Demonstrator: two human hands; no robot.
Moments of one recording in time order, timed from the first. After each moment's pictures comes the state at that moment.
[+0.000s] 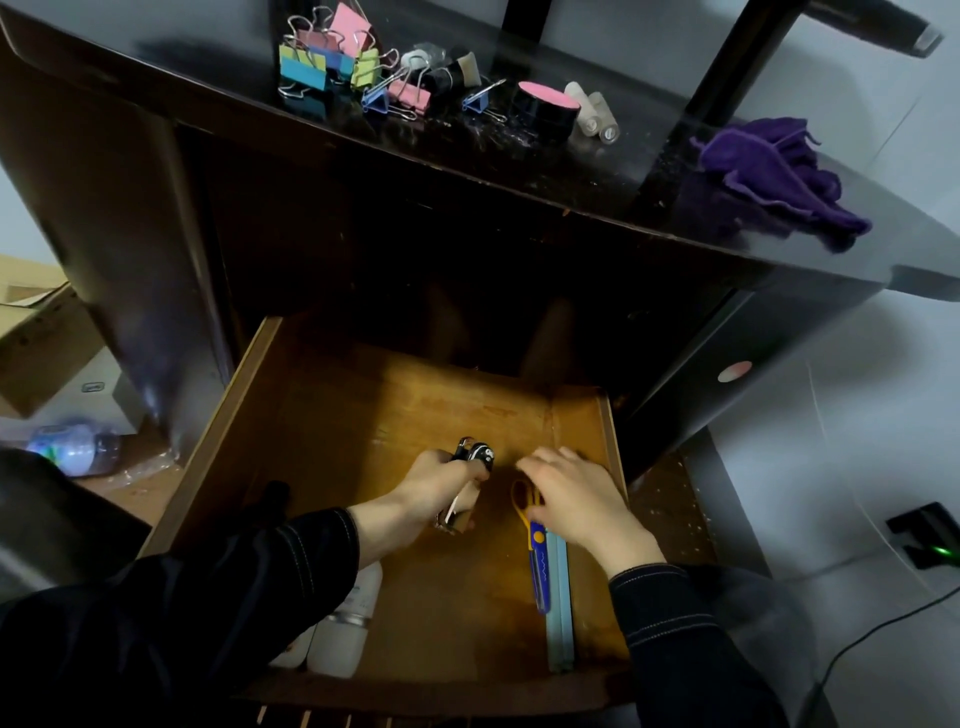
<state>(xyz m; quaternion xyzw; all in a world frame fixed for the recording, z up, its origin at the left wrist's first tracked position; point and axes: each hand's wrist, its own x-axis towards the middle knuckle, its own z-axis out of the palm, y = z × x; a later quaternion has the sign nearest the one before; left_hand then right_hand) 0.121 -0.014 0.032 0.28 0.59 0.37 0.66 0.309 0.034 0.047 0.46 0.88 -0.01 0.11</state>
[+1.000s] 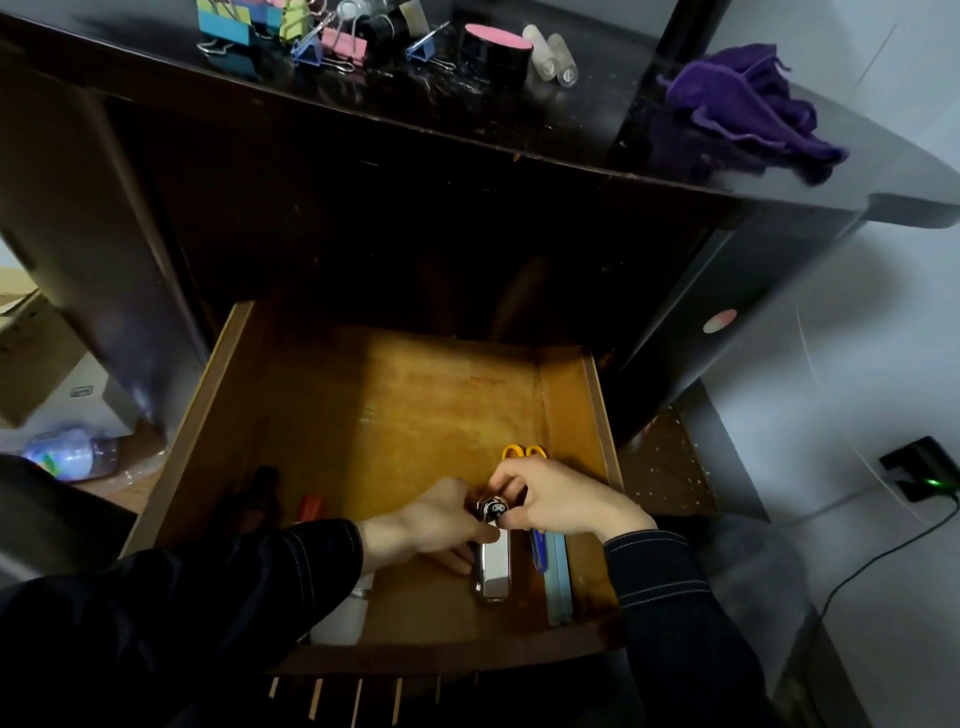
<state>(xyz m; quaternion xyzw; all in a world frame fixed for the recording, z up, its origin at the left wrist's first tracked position) 0.145 -0.044 -0.006 0.49 0.58 0.17 0.63 0.315 0.009 0.041 0.49 0.77 -0.40 0.10</state>
